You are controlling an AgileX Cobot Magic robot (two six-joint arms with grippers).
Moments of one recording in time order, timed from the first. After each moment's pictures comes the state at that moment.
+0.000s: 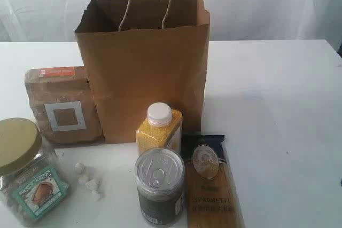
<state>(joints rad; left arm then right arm) 0.08 0.00 0.02 -0.07 0.49 0.08 0.27 0.00 0.00 0.05 0.33 0.04</state>
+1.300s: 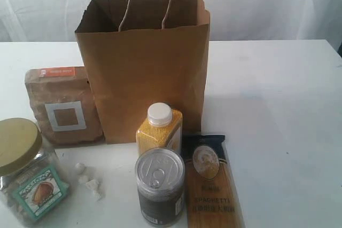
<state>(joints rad) 0.04 0.00 0.02 -0.07 0.49 0.08 0.27 0.19 -0.50 -1.23 0.12 0.74</state>
